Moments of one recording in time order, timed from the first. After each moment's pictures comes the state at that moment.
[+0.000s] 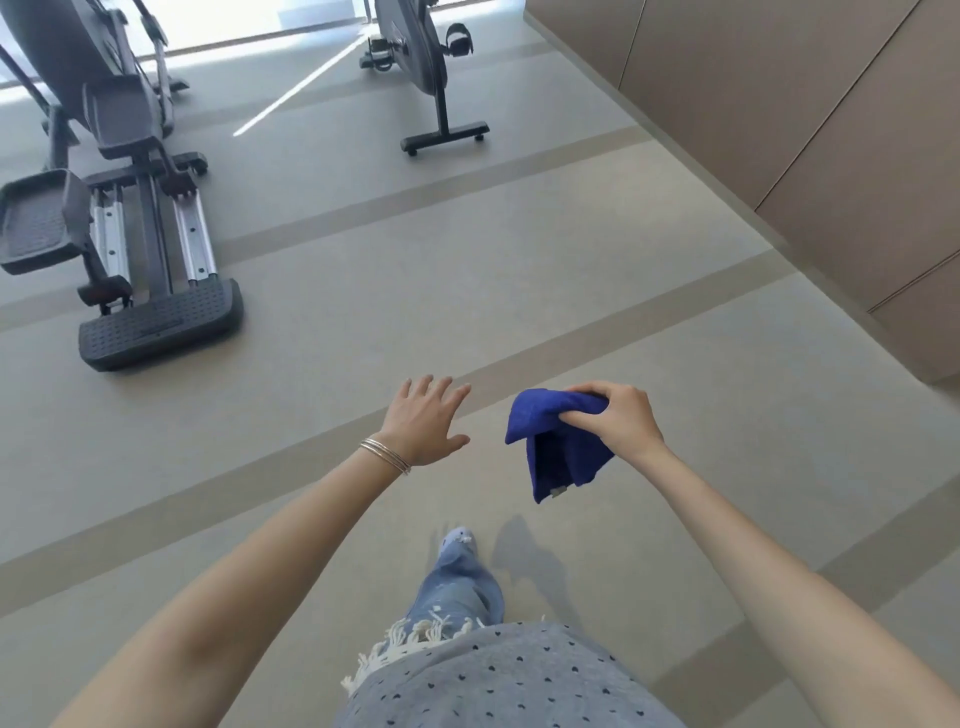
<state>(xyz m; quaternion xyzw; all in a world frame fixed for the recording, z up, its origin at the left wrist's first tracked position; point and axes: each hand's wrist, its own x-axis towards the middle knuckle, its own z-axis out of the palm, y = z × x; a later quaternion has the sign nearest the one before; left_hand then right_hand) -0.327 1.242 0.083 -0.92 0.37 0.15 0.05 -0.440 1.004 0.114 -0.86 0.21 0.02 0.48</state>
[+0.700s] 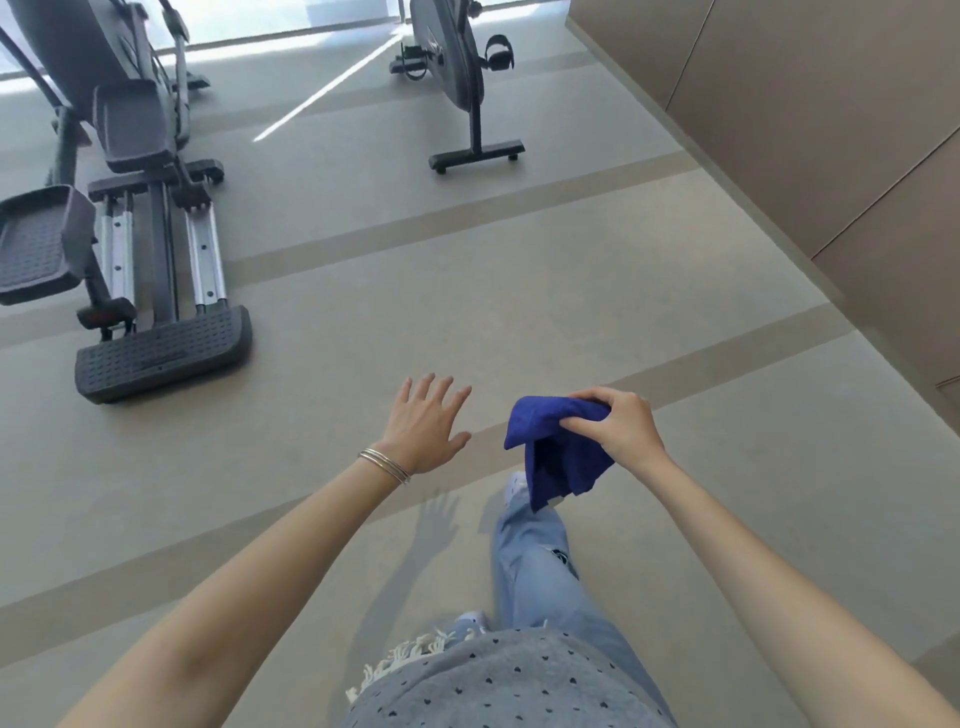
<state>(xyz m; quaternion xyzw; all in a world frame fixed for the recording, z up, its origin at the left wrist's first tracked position) -0.090 1.219 0.065 -0.93 0.33 0.15 0.03 -0.185 0.976 0.103 -0.86 0.19 0.03 0.47</state>
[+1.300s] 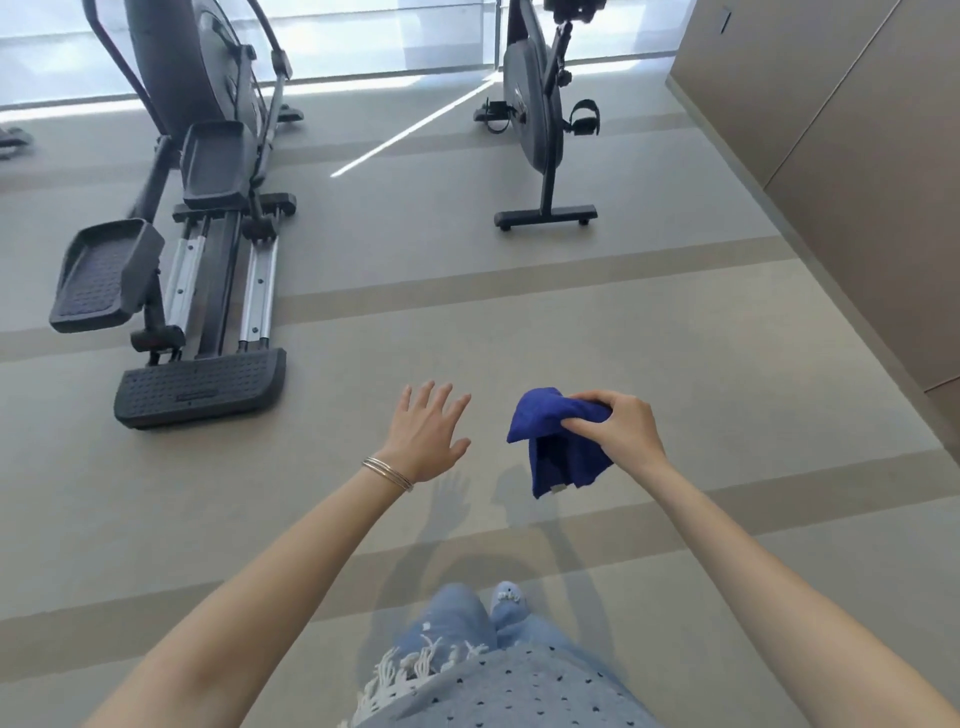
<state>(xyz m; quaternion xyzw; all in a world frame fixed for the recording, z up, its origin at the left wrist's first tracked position) 0.154 1.141 0.077 -0.96 0.22 0.14 0.03 0.112 0.886 0.115 -0.87 0.12 0.07 0.48</state>
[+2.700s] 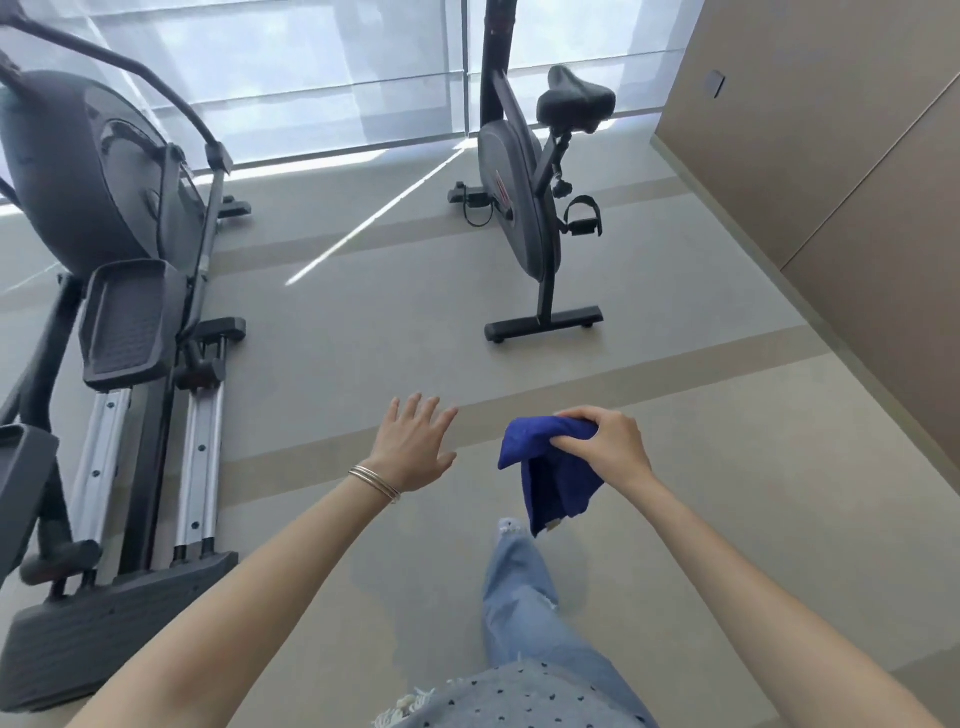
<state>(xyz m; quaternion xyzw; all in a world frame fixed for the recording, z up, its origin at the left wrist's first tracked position) 0.762 1.121 0.071 -0.95 0.26 0.15 0.06 0.692 0.867 0.100 -0.86 0.13 0.06 0.48</state>
